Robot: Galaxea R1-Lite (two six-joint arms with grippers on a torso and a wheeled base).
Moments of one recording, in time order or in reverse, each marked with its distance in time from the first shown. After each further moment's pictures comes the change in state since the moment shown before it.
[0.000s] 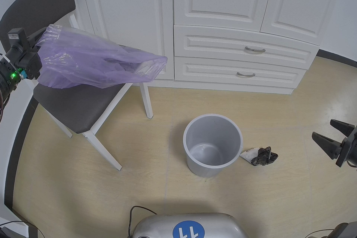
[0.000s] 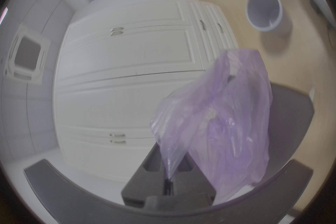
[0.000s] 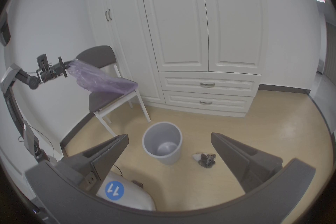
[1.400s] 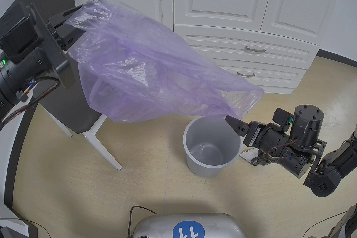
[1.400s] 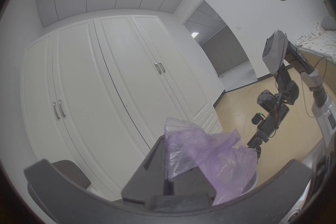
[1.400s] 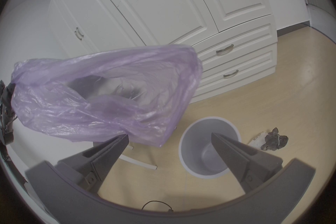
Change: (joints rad) left arm -0.570 -0.087 -0.051 0.120 0.029 -0.962; right arm 0.376 0.873 -0.100 -0.797 -0.307 0.502
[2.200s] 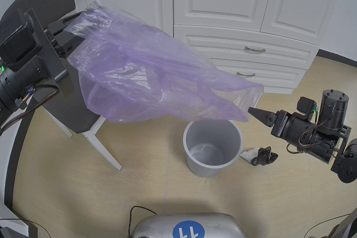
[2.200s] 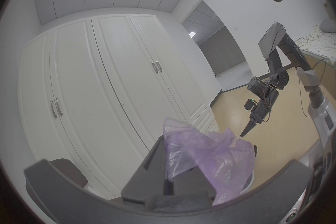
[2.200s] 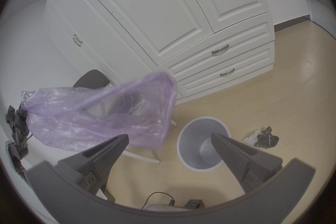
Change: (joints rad) left arm -0.011 -0.017 0.021 0.021 -0.006 -0.003; right arm -0.142 -0.218 -0.013 0.273 0.191 0.018
